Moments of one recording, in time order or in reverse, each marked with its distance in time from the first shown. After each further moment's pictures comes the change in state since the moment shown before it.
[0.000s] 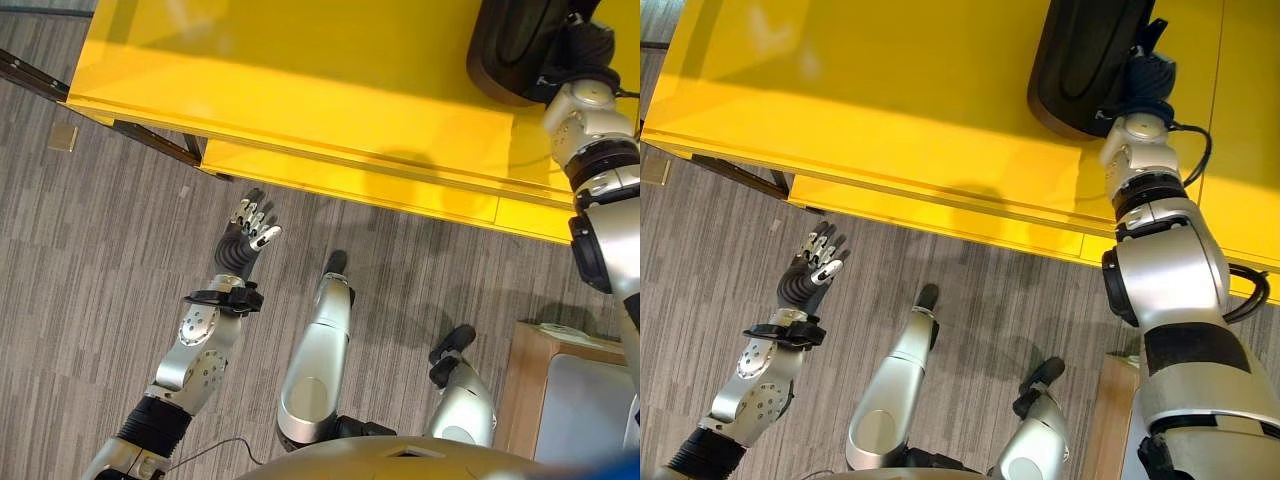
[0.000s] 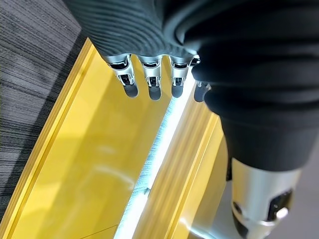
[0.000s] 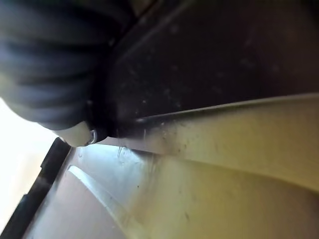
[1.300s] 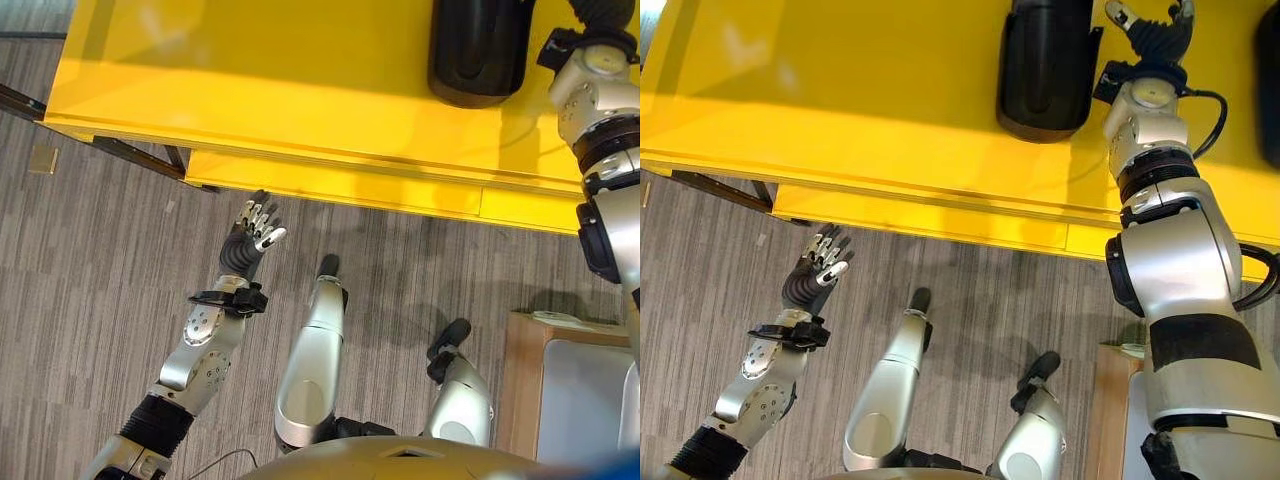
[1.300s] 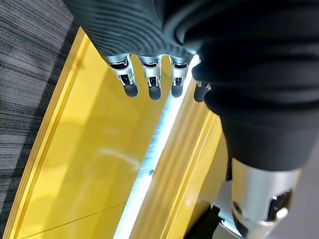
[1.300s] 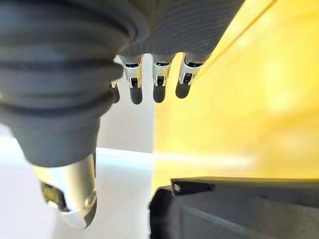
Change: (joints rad) left arm -0.014 0.009 -0.035 0.000 0.000 -0.012 0.021; right arm -0.079 -0.030 0.075 -0.103 0.014 -0.039 -0.038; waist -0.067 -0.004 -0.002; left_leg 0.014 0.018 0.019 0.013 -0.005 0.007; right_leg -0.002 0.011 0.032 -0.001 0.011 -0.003
